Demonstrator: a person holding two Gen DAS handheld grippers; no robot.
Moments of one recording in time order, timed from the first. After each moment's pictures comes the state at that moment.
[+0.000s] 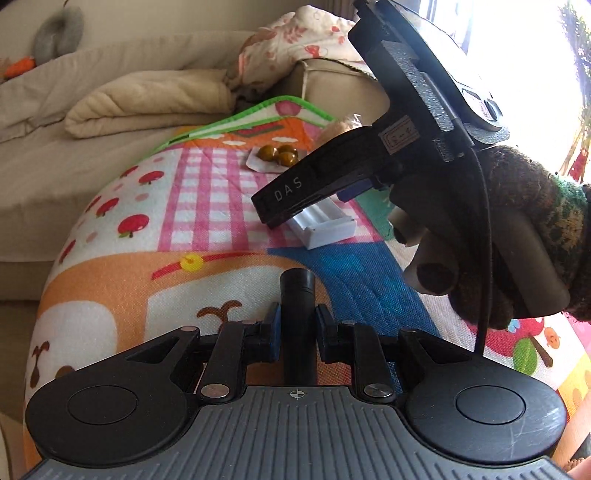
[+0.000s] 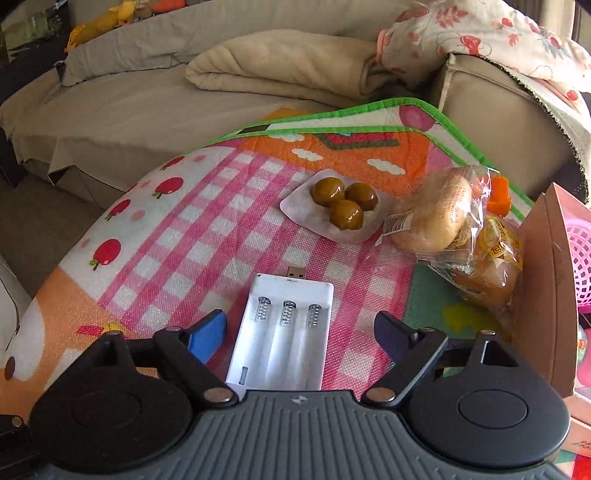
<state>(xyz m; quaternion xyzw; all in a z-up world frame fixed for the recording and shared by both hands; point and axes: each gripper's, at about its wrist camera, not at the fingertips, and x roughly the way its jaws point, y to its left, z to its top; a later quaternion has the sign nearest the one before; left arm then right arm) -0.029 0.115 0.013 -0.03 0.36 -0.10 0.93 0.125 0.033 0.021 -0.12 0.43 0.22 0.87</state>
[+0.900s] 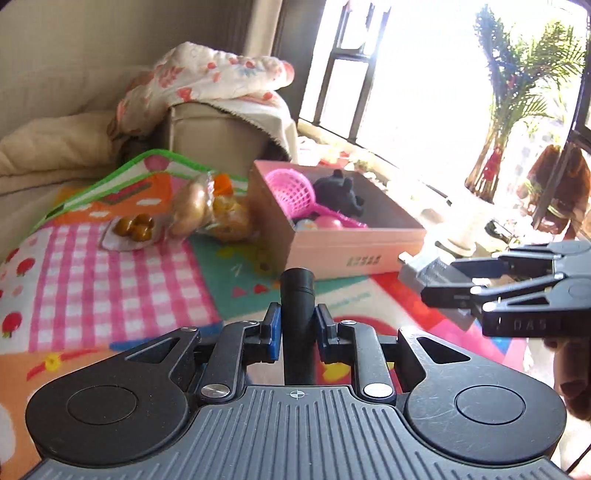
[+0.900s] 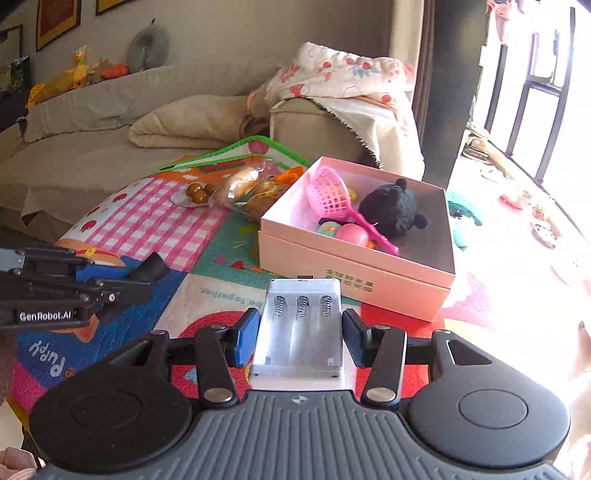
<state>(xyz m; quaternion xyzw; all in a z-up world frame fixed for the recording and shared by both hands) -0.007 0.021 0.077 -0.02 0.31 -0.25 0.92 -0.037 -0.182 0.094 -0.06 0.33 0.09 0.94</state>
